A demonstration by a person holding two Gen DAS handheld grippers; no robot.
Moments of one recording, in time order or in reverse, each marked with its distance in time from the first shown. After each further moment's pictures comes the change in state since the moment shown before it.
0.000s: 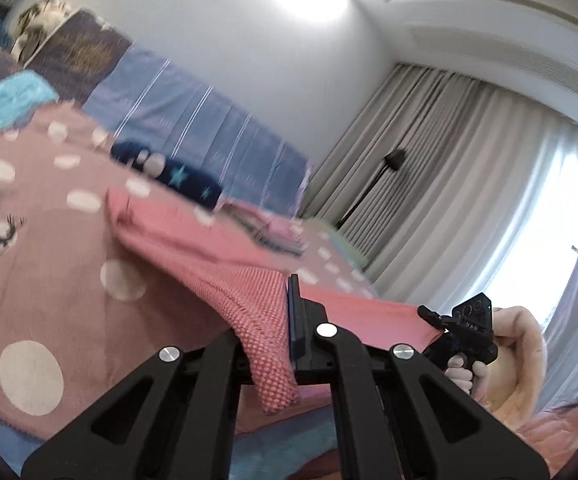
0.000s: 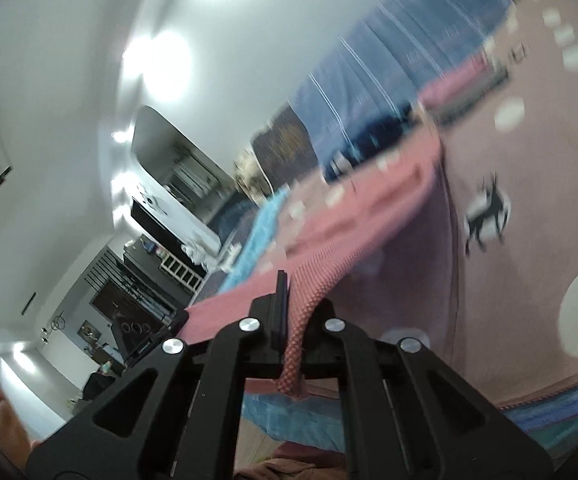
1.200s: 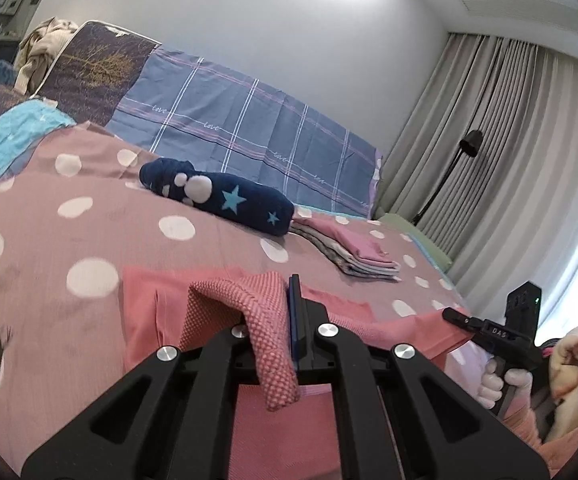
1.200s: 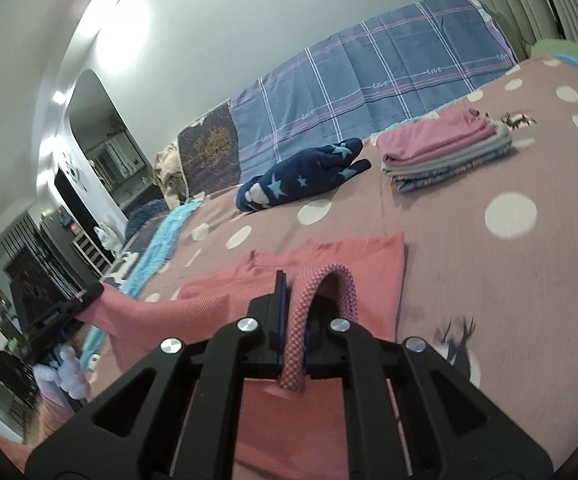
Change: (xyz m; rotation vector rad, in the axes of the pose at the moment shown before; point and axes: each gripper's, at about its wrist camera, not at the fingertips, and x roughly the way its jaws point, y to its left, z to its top) left arm 0.190 0.080 0.095 0.084 0.066 0.262; right arm 0.162 -0.081 0.098 -0.172 0.033 -0.320
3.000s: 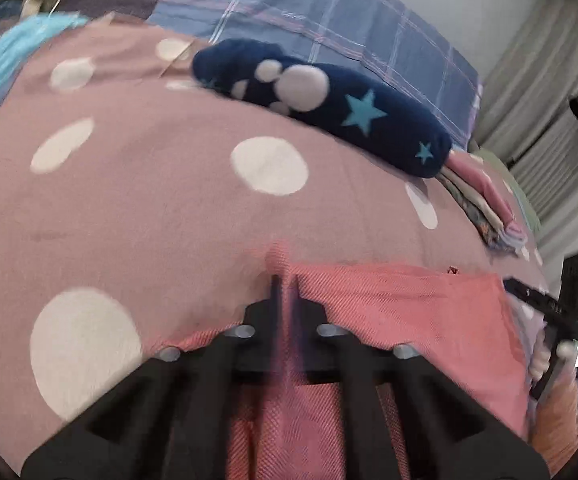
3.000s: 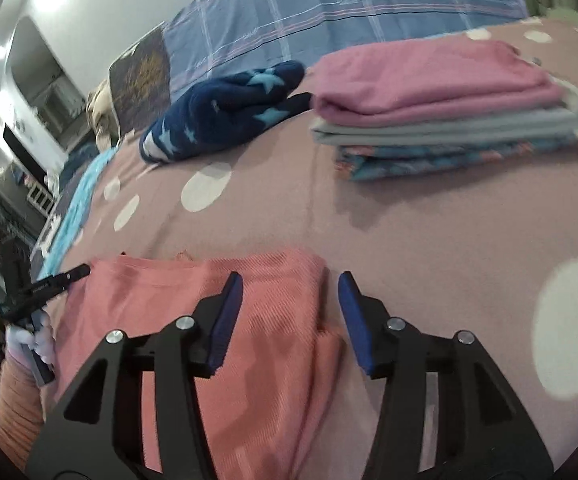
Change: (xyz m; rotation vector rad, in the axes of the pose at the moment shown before) left arm 0.194 0.120 0.026 -0.068 0.371 0.237; right arm 0.185 -0.084 0.052 -0.021 0.312 -0.150
